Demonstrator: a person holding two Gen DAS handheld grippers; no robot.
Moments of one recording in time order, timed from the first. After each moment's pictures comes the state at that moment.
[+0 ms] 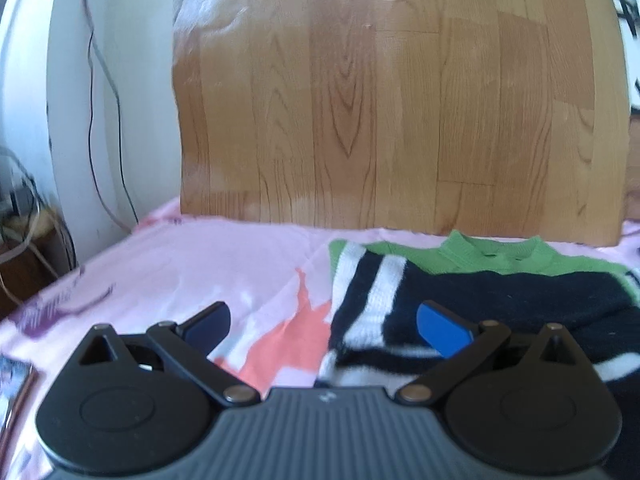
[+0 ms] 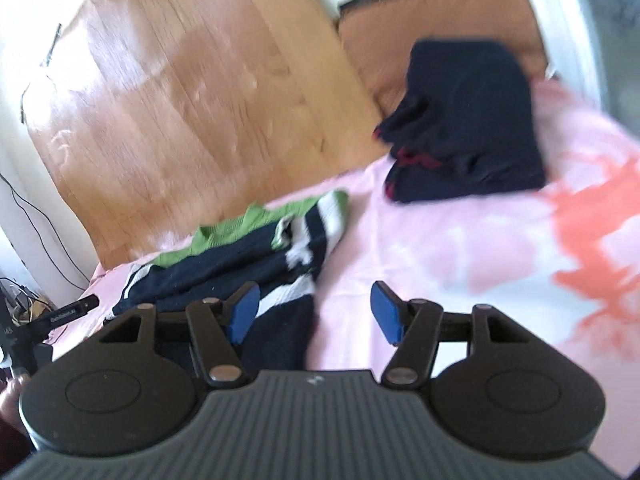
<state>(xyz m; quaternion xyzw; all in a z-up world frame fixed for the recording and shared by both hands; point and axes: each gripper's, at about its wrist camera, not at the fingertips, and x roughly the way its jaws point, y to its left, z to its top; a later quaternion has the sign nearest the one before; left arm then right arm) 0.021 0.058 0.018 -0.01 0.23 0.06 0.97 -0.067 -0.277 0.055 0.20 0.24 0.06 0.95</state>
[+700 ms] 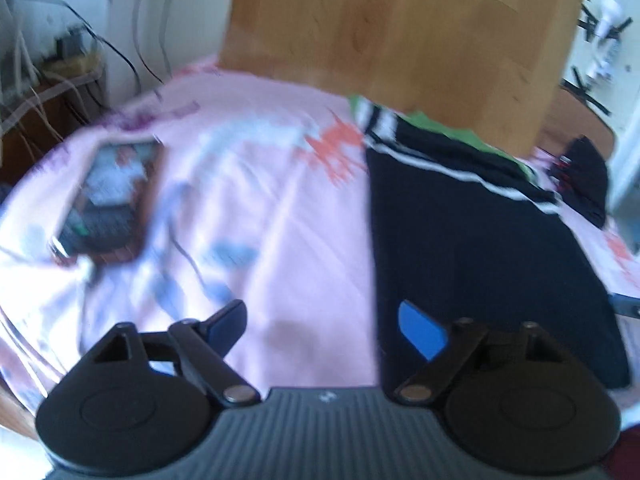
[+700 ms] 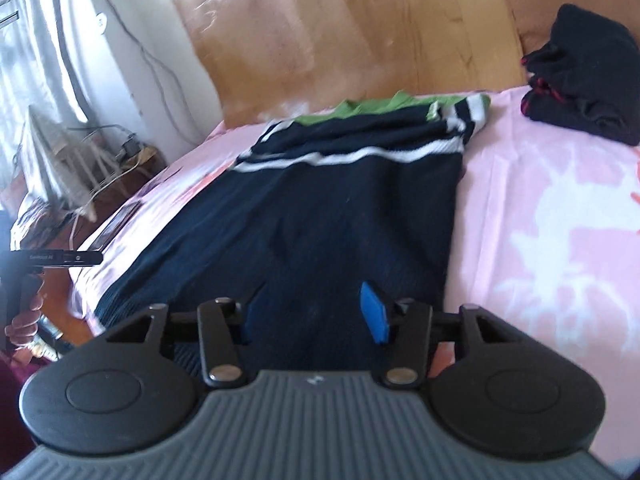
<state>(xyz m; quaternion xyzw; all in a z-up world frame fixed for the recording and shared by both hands) -0.195 0.162 0.023 -0.10 0.39 -0.06 0.91 -0.152 -0.212 0.053 0.10 0.34 0.26 0.90</state>
